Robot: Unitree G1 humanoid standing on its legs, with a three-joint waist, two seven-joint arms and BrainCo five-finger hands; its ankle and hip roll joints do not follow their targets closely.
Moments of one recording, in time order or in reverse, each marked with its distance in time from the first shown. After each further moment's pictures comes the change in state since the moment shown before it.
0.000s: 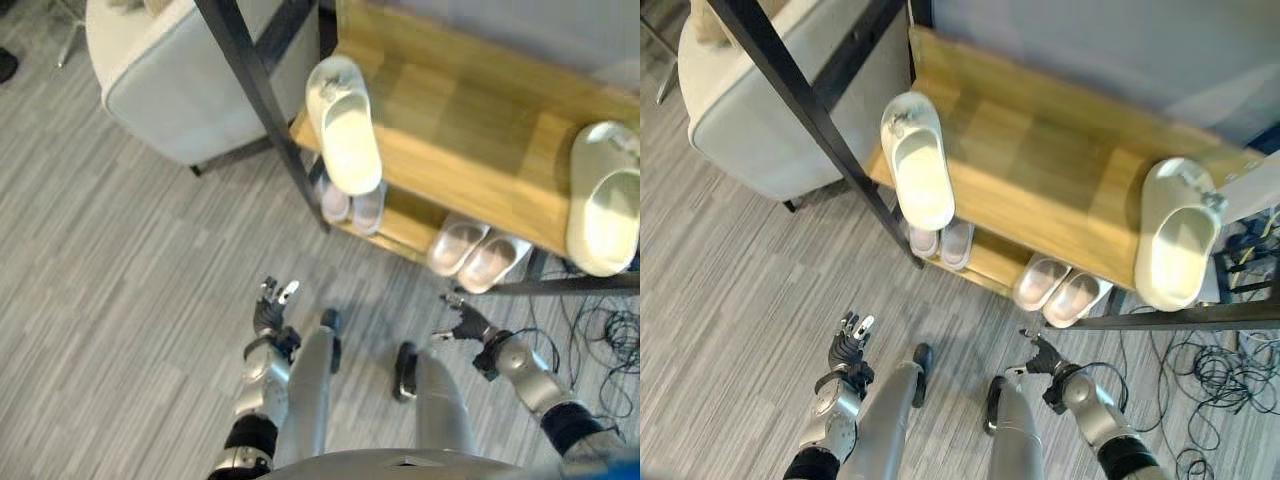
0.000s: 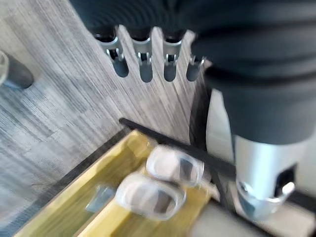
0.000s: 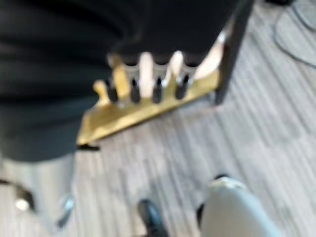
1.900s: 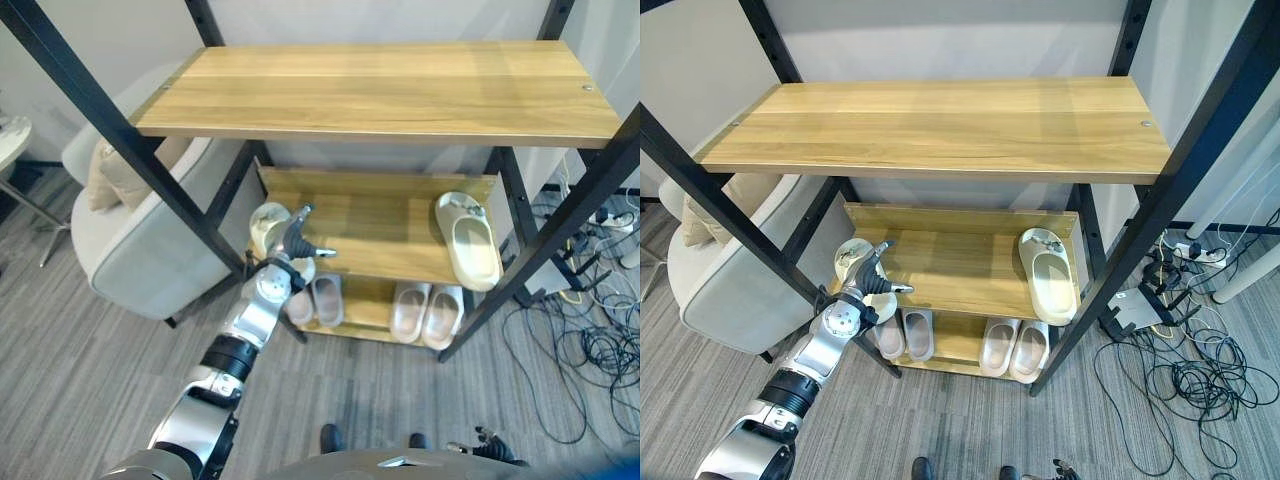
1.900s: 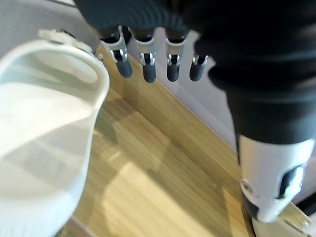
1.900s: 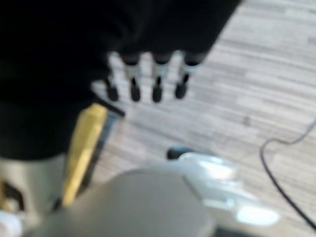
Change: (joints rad) left arm -0.384 0.290 -0.297 -0.153 0.800 0.283 0.039; right arm 0.191 0.221 -0.291 0.570 0.073 -0.157 -0.131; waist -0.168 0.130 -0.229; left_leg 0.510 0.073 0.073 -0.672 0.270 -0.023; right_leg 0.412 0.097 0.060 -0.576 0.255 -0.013
